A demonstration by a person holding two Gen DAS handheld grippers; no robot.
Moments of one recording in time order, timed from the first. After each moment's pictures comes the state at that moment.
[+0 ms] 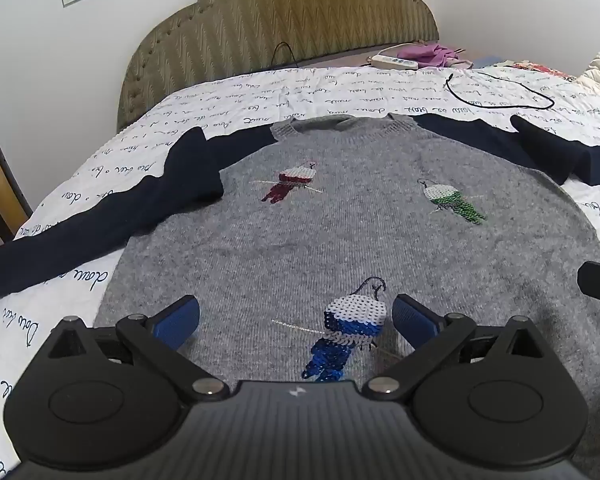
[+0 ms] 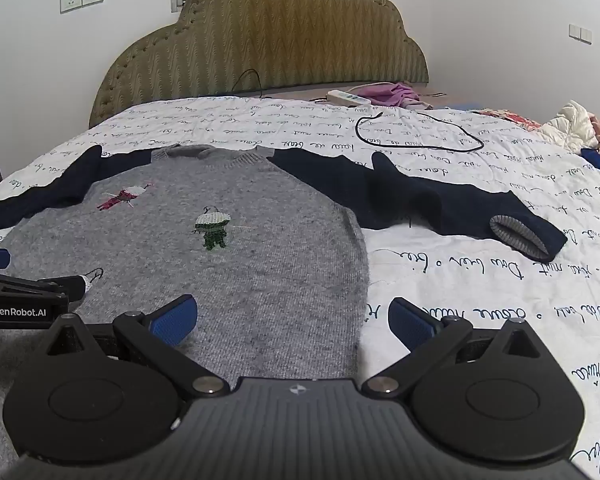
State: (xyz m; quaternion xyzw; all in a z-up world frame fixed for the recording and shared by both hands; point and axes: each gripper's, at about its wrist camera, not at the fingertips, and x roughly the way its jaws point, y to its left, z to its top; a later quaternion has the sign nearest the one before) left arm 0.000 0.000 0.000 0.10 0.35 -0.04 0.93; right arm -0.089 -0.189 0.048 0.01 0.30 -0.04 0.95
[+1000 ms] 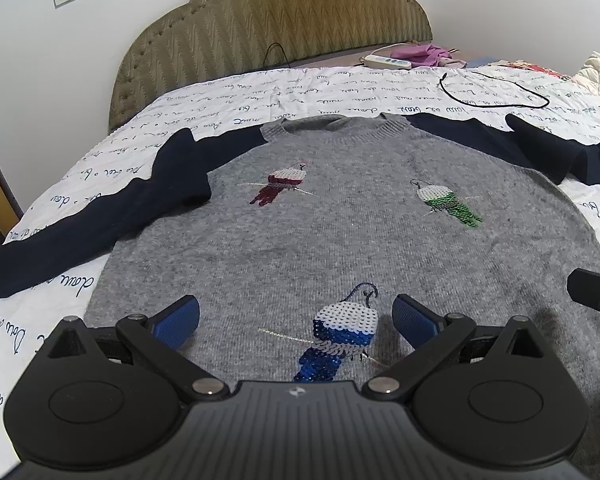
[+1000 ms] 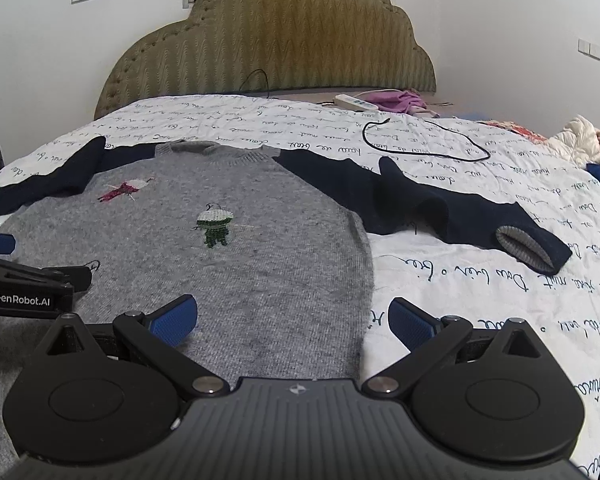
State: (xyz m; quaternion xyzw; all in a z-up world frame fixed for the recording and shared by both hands) left arm 0.007 -0.005 -0.004 0.10 0.34 -0.05 0.93; right arm -0.083 -0.186 0.042 -0.02 0.30 -0.03 0.95
